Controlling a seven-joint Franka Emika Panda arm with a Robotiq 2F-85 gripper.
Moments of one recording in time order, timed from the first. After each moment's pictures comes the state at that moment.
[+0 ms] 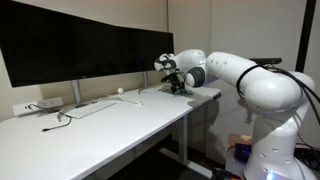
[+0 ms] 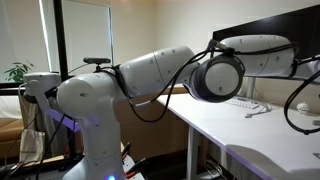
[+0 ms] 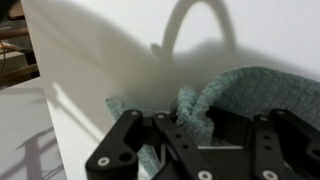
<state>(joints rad) -0.59 1.23 -0.24 -0.37 -0.10 1.25 1.00</state>
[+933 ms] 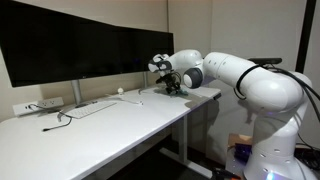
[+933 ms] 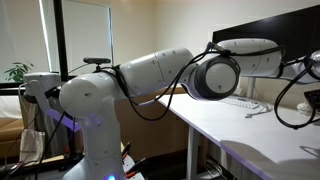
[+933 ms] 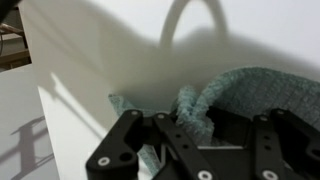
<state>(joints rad) -0.52 1.23 -0.25 -0.37 -0.12 1.25 0.98</state>
